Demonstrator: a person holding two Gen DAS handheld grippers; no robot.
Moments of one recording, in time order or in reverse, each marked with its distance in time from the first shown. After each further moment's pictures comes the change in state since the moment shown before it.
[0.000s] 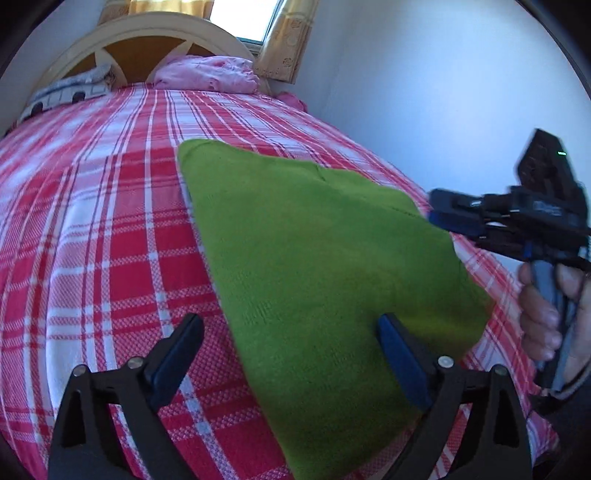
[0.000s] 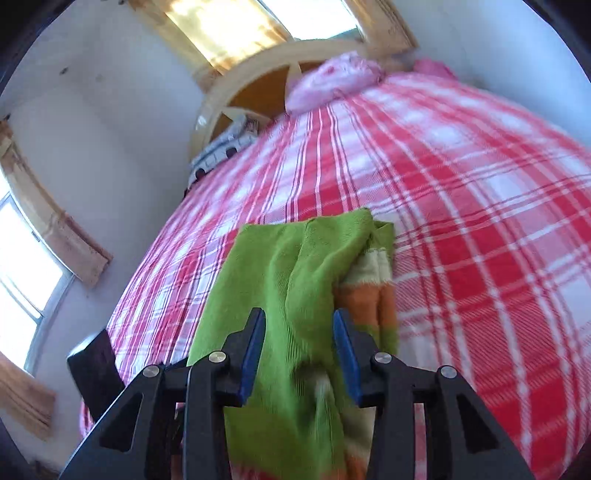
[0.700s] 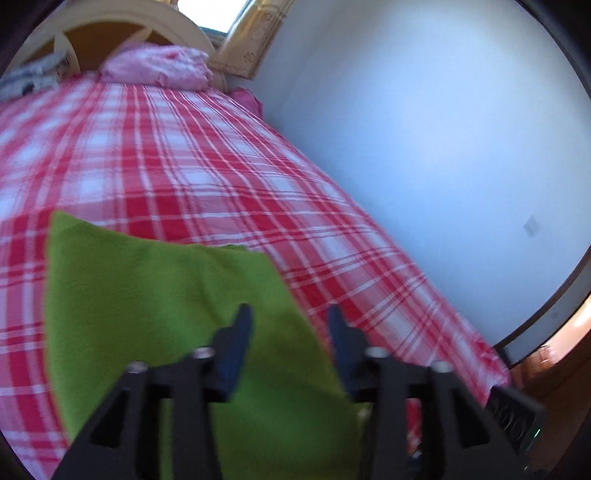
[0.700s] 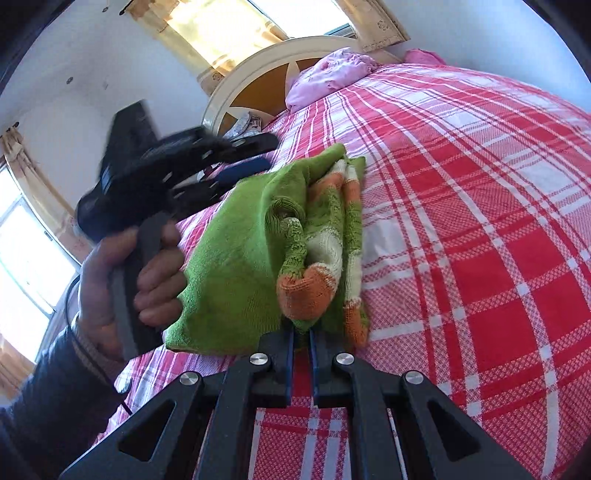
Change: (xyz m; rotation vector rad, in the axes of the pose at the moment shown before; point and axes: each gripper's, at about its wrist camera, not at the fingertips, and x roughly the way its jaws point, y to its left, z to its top) left arm 0.042 -0.066 0.098 -0.011 0.023 -0.173; right arm -0.046 -0.030 -0.104 0.047 -0.052 0.066
